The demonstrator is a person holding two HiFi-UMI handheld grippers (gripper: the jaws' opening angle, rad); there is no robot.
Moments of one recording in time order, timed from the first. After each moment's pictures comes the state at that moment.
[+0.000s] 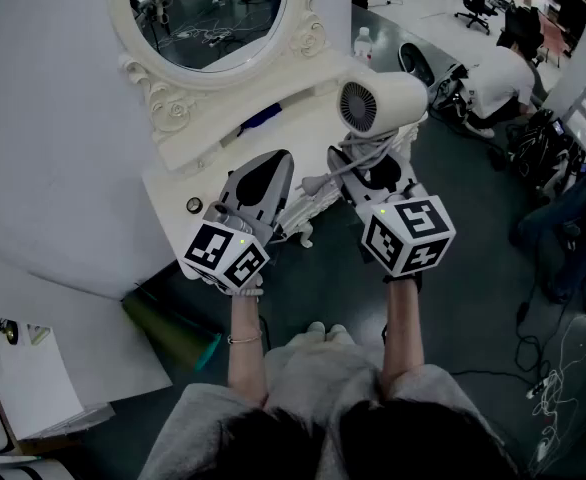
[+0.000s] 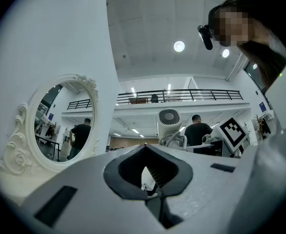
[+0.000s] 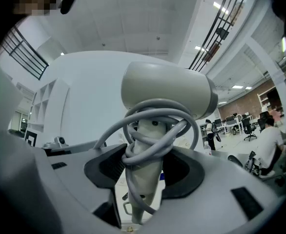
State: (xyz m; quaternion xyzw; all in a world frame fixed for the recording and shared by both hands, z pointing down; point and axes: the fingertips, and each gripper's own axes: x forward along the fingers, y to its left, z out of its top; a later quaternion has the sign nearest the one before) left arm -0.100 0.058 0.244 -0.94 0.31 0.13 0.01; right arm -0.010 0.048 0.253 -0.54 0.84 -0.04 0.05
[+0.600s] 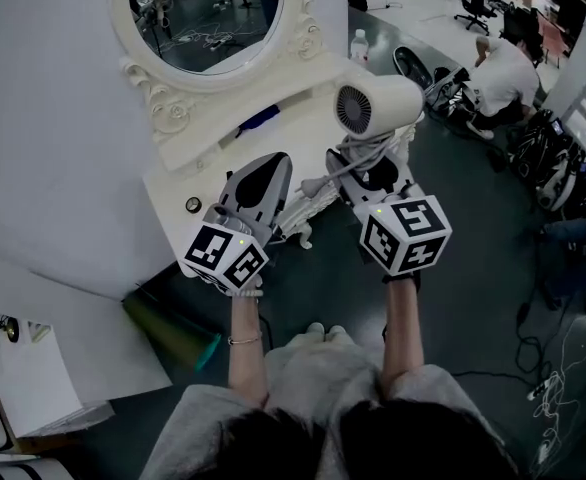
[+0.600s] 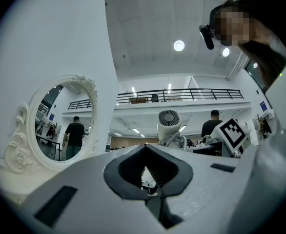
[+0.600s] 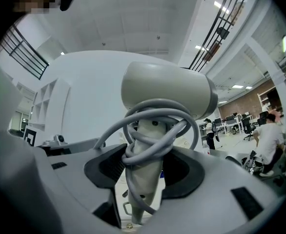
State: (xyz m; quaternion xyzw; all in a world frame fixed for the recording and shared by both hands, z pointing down) left arm -0.092 0.072 0.245 -0.94 0.32 0.13 0.01; right arm -0.001 0.060 0.258 -0.54 0.84 -0.04 0.05
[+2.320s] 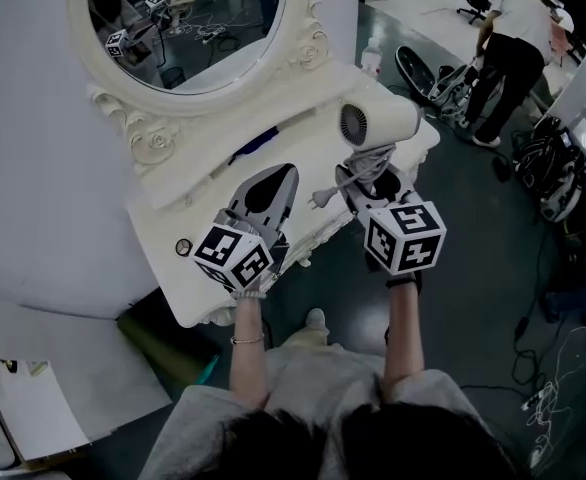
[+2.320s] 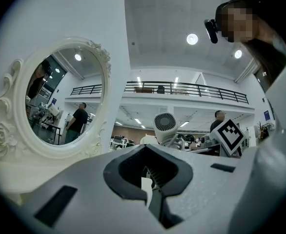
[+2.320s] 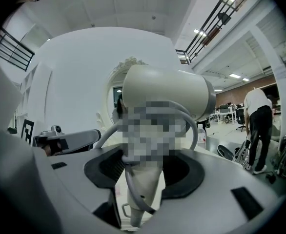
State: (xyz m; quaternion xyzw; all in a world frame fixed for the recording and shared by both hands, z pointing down) left arm -0.076 -0.096 0.310 -0.94 0.31 0.10 -0.06; right arm 0.023 -0.105 0.337 -0.56 0.82 -0.10 -0.03
